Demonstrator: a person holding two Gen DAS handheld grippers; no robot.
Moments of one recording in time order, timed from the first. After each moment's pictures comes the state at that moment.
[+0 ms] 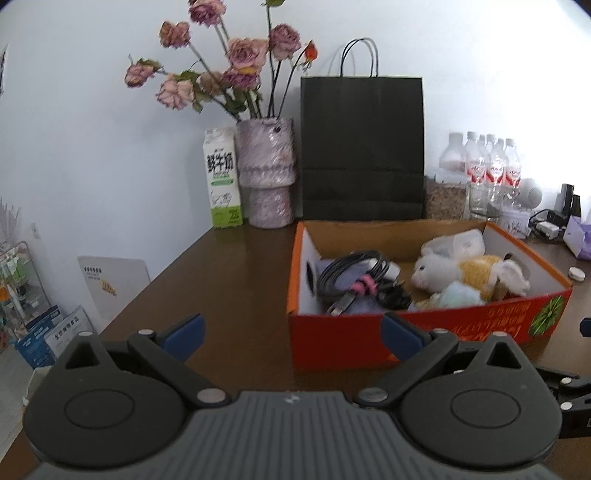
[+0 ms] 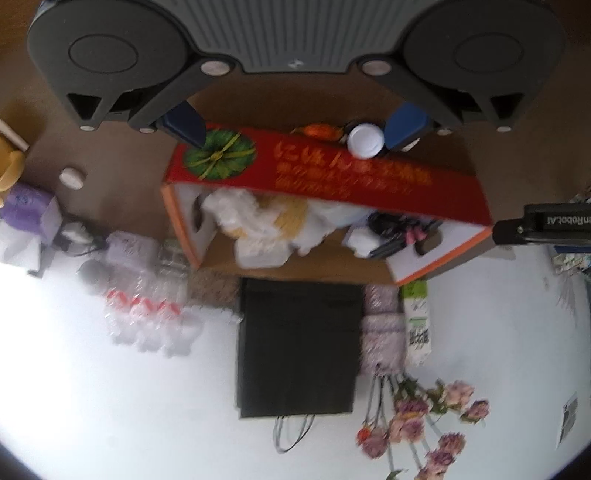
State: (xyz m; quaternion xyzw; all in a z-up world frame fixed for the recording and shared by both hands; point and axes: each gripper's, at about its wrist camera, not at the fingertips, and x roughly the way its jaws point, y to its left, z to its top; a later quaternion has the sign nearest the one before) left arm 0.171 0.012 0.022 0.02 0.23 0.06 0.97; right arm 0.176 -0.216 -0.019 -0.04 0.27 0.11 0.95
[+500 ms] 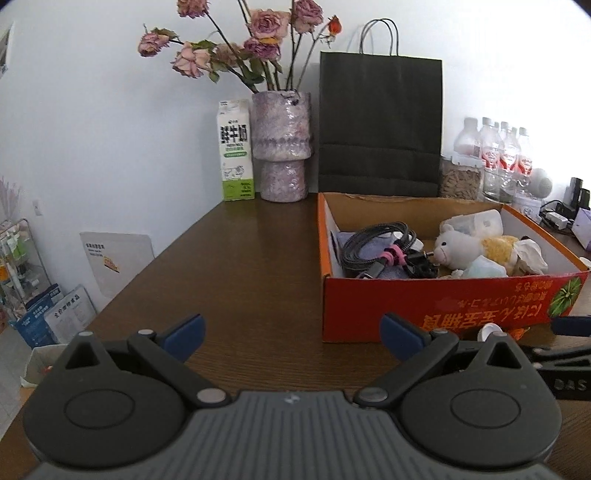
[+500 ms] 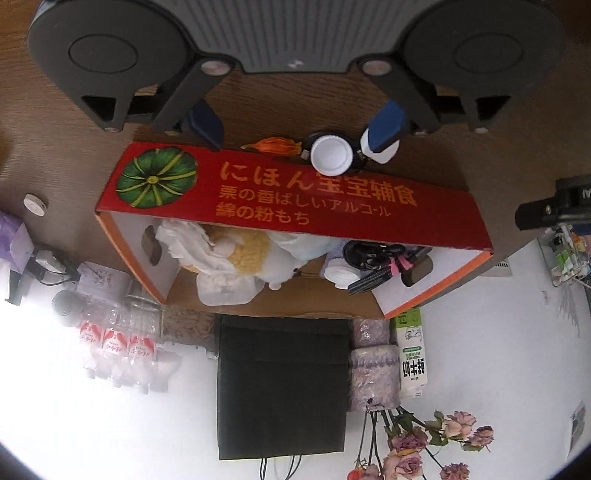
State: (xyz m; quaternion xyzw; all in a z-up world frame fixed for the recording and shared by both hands) left arm 0.172 0.036 0.003 0.01 0.25 0.06 0.97; right arm 0.205 -0.184 -0.038 -0.03 0.31 0.11 0.94
